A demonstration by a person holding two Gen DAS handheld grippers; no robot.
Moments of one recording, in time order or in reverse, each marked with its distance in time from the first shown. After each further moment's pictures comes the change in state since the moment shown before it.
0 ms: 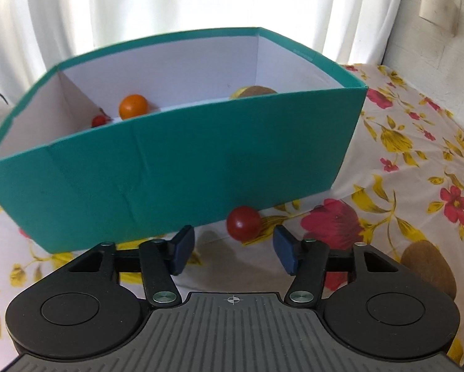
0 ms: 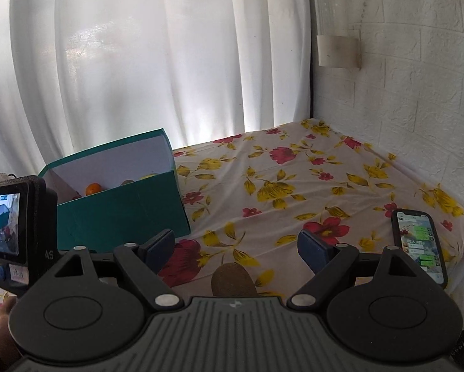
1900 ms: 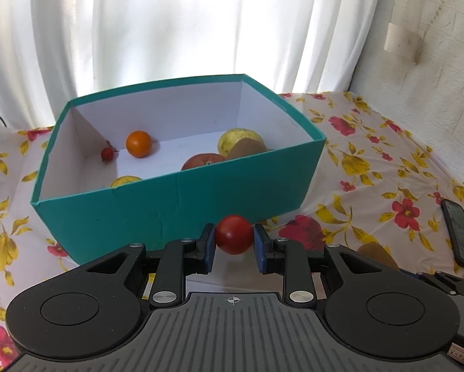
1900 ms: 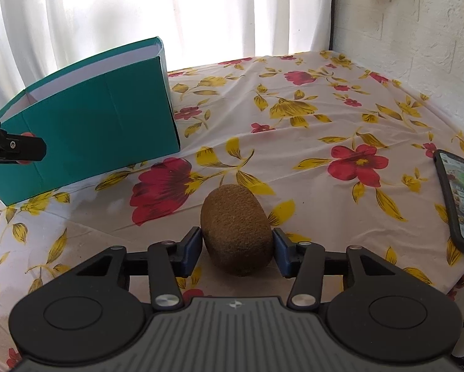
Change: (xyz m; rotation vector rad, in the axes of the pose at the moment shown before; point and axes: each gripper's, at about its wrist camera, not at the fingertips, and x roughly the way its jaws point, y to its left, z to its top) left arm -0.077 0.028 0.012 0.022 -0.078 -0.121; right arm 0.087 0.005 -0.050 -0.062 0.218 0.020
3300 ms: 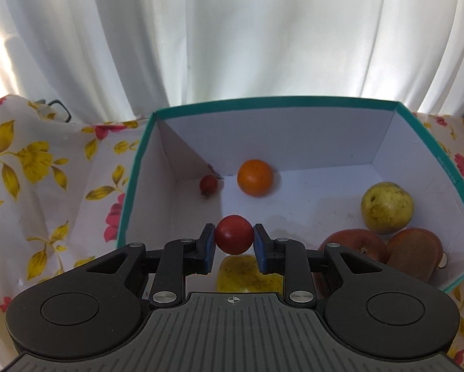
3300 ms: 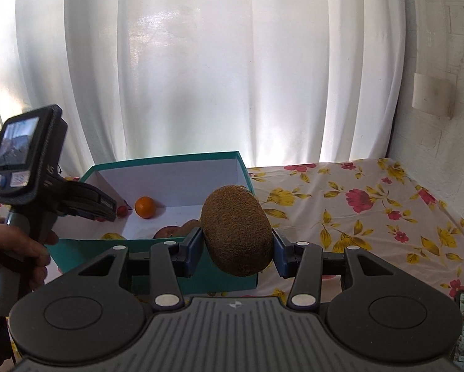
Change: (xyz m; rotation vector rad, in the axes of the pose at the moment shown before) left arm 0.082 0.092 0.080 -0.153 0.119 0.316; right arm -0.056 0.060 0.110 -0.152 -0.230 0.171
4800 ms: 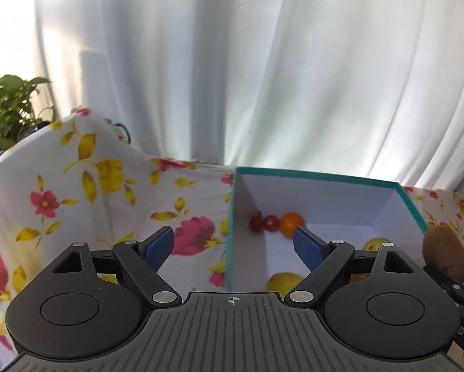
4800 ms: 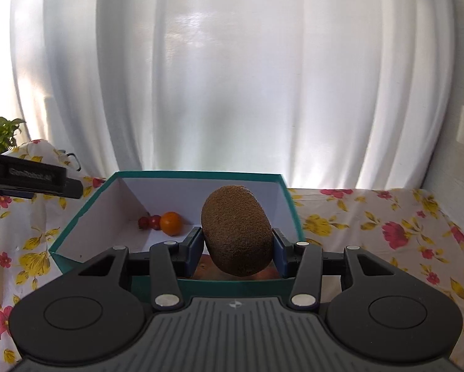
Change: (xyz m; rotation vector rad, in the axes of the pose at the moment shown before) left arm -0.101 0.081 -0.015 -0.184 -0.202 0.003; right arm 0.048 0.045 0.027 -0.126 -0.005 0.099
